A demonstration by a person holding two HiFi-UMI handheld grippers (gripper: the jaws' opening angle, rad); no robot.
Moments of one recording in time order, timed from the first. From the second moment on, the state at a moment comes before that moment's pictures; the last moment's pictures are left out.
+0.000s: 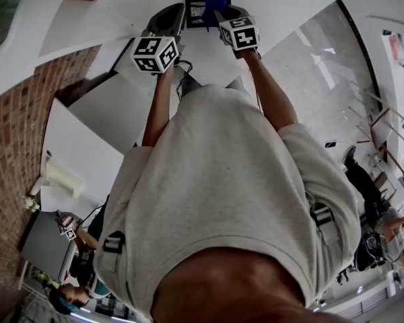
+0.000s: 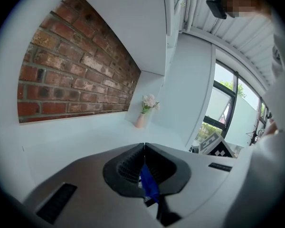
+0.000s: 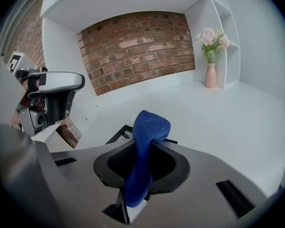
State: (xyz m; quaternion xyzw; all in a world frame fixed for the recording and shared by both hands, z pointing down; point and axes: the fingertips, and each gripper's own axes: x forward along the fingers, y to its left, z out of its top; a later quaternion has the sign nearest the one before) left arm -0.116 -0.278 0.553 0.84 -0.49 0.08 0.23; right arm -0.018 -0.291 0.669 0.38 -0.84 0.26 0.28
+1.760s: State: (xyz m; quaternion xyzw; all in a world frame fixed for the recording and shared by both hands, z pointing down) left arm -0.164 -0.251 0.542 0.81 -0.54 0.05 0.23; right arm -0.094 -0.265 0.624 0.33 -0.88 0.23 0.25
